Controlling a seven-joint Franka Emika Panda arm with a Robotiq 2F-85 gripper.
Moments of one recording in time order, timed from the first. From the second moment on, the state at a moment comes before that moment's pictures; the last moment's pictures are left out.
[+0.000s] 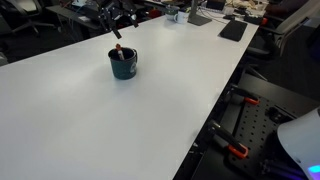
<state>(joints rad) -0.01 1.14 0.06 -0.72 -0.17 1.24 -1.92</state>
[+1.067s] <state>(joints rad) 0.06 1.21 0.06 -0.67 -0.23 1.24 -2.06</state>
